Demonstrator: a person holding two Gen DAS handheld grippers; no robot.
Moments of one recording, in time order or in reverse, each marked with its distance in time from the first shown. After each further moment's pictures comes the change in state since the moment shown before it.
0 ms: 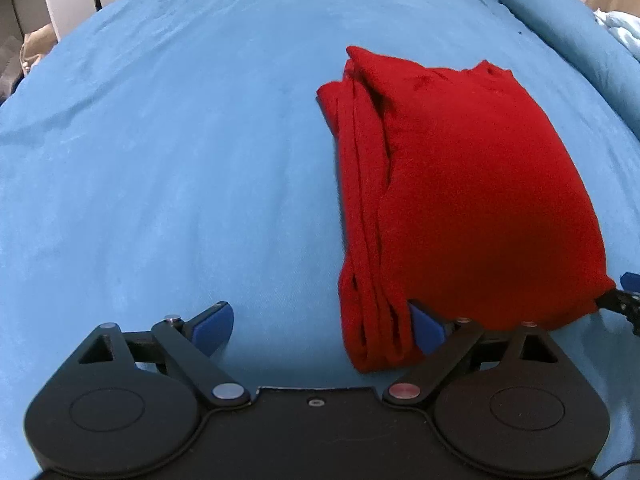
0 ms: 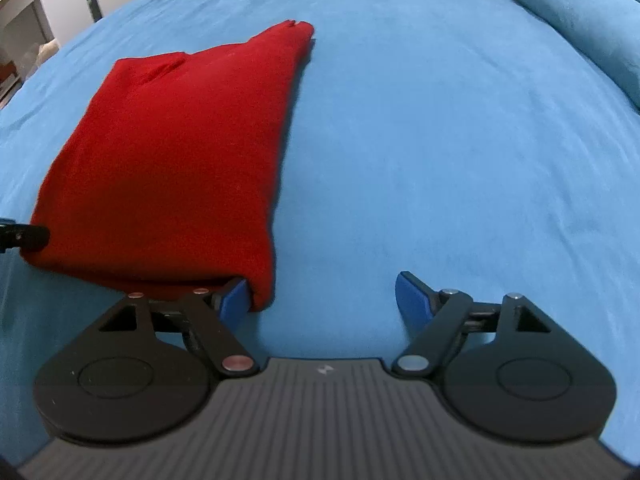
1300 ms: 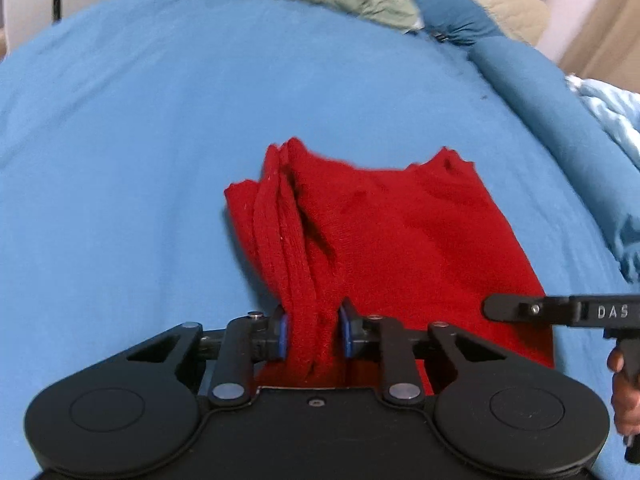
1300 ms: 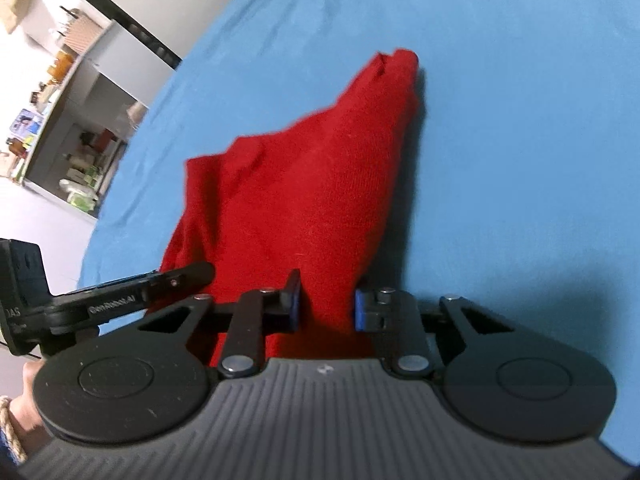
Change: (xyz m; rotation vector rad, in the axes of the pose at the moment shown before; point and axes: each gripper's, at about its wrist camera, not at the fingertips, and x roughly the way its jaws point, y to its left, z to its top) left arm 0.015 -0.041 0.079 -0.062 -0.126 -0.206; right arm 0.061 -0.010 0.122 0.181 0.087 0.491
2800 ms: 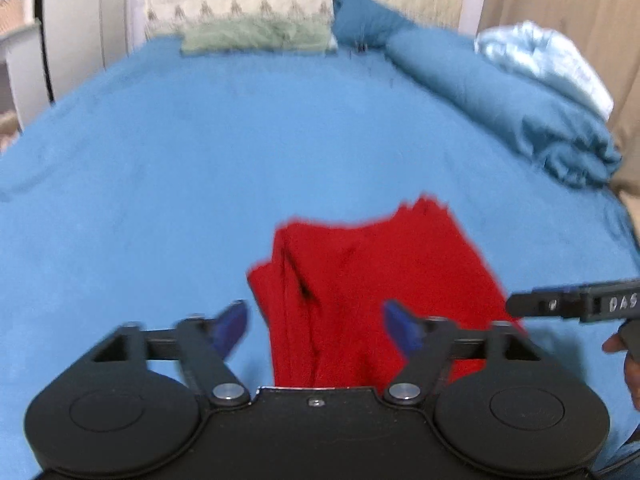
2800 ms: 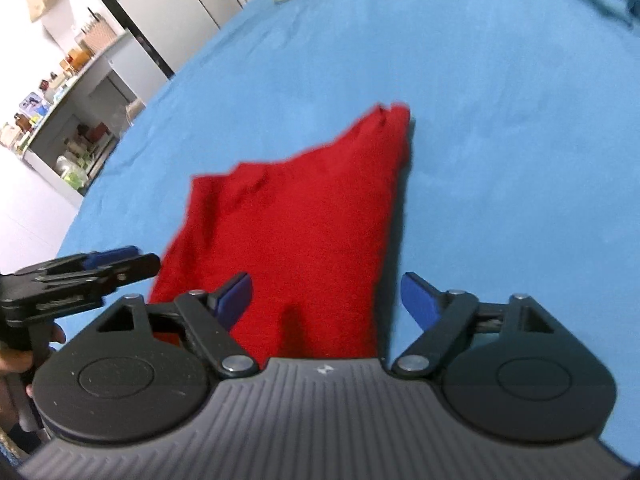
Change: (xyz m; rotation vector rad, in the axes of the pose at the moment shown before) left arm -0.149 -0.151 -0.174 0.189 -0.152 0.053; right arm -0.192 -0.020 -0.213 -0.037 -0.161 -0.142
